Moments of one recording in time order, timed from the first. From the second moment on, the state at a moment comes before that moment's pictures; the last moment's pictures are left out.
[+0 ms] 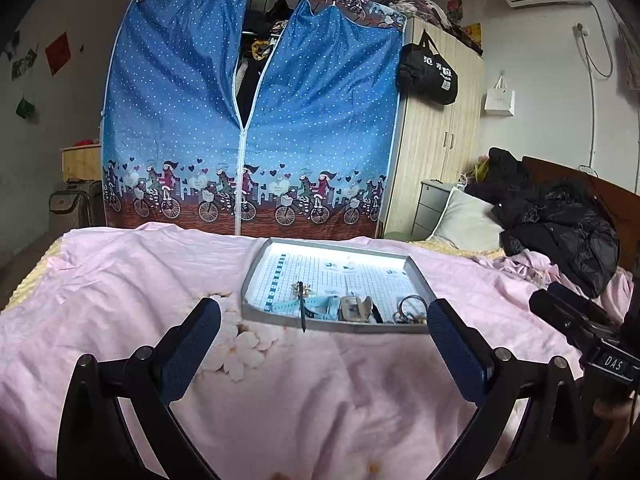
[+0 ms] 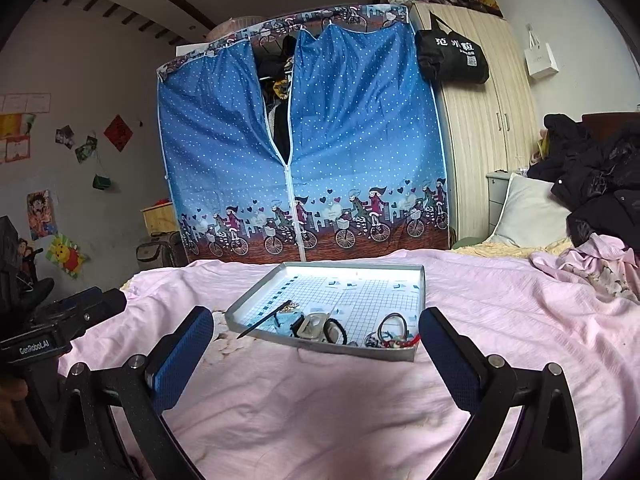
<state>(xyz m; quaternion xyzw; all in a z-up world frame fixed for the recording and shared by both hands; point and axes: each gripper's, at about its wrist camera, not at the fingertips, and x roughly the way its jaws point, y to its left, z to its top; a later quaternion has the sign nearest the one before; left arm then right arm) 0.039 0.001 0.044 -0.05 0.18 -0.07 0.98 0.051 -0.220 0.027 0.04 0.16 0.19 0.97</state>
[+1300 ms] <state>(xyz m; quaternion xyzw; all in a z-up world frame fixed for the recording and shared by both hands) 0.006 -0.007 -0.003 -0.03 0.21 -0.07 0.97 0.018 -0.216 -0.007 0.03 0.20 0.18 0.96</state>
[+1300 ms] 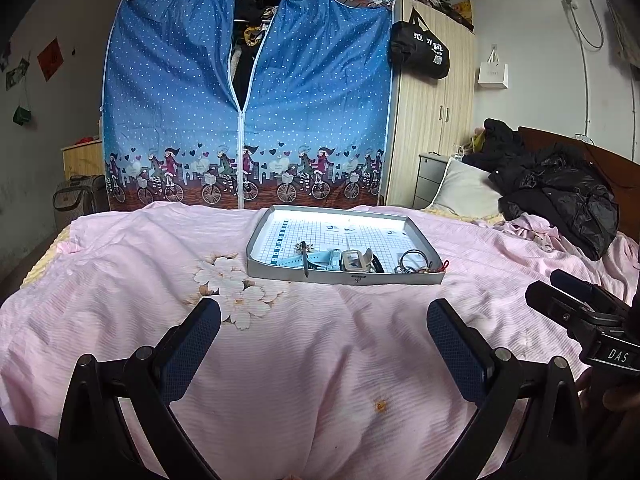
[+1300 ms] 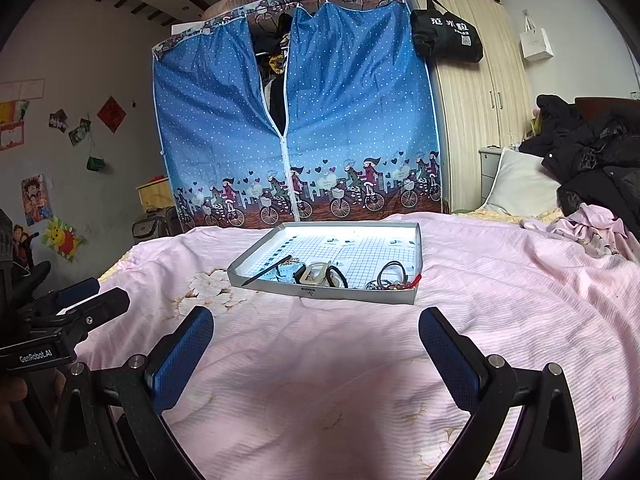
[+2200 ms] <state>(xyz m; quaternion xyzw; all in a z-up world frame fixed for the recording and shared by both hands) 0.005 -0.007 -0.005 -0.02 0.21 -0.07 0.97 0.019 -0.219 -0.011 0.03 0.21 0.18 0.96</state>
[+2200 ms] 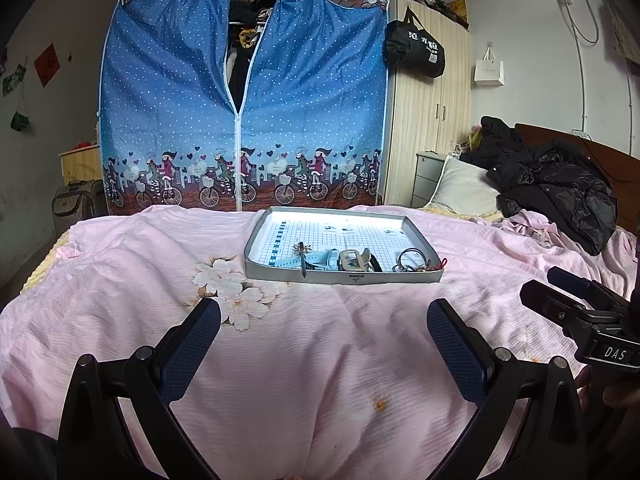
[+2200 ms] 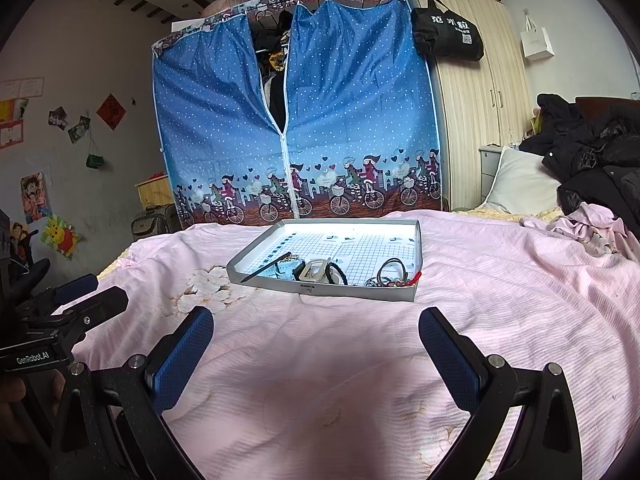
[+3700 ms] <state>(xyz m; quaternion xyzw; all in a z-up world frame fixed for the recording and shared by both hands) -0.002 -0.009 -0.002 0.00 0.19 -0.01 0.98 0.019 -0.219 -0.012 0.03 0.21 0.18 0.96</state>
